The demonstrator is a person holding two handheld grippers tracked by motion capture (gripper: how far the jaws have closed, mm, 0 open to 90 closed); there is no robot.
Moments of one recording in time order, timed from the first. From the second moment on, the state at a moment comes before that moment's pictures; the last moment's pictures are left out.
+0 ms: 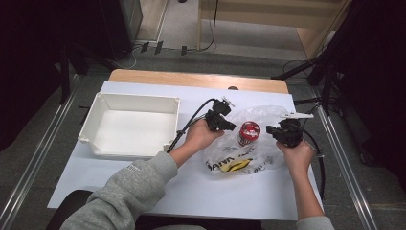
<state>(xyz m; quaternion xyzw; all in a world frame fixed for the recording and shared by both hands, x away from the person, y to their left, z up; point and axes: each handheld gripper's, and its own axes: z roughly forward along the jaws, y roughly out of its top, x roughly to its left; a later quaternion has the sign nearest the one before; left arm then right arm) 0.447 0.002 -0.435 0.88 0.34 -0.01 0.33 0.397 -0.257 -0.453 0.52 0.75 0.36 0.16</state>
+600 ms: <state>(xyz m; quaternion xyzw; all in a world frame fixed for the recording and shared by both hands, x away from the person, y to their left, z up) 0.459 -0.003 -0.463 0.88 0.36 0.05 0.32 0.386 -0.257 -0.479 0.52 0.77 0.34 0.16</state>
